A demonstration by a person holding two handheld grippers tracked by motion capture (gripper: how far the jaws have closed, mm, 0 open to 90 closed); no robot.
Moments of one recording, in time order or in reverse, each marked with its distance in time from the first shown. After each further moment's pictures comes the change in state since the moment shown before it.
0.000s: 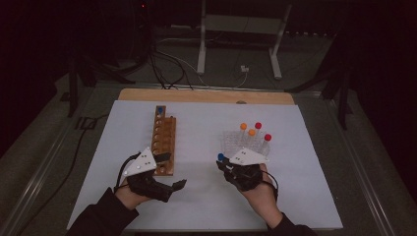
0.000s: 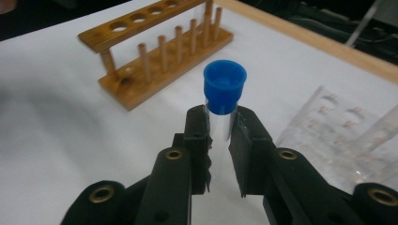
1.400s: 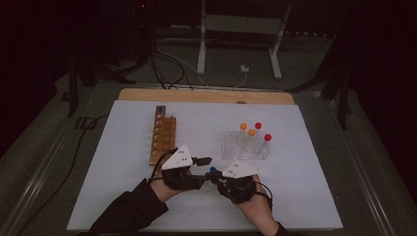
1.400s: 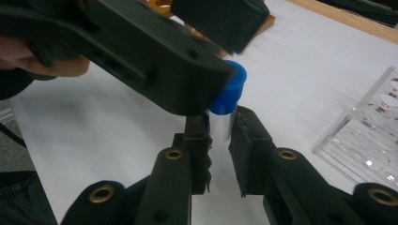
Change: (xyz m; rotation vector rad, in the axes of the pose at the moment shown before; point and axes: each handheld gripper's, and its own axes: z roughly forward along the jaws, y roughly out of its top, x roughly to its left) left arm -0.022 0.026 0.069 -0.001 -0.131 0.050; right arm 0.025 -0.015 0.002 0.025 0.093 -0.012
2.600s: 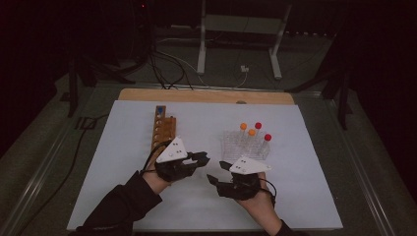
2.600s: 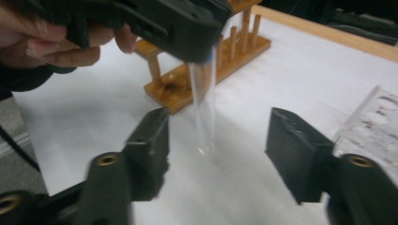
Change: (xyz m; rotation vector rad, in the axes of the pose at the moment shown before) left arm 0.019 0.015 -0.021 0.025 0.088 0.056; right arm -0.011 0.004 -0.009 -0.095 0.030 0.053
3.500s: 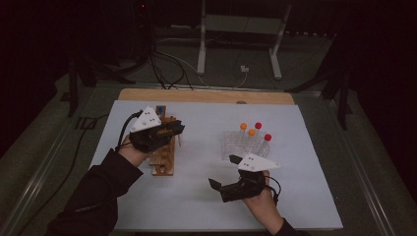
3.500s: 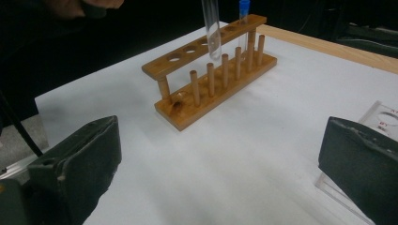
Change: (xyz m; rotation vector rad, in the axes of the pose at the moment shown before) left arm 0.065 0.026 -0.045 -0.026 0.201 -0.016; right arm -0.012 0.001 -0.008 -0.069 0.068 0.024
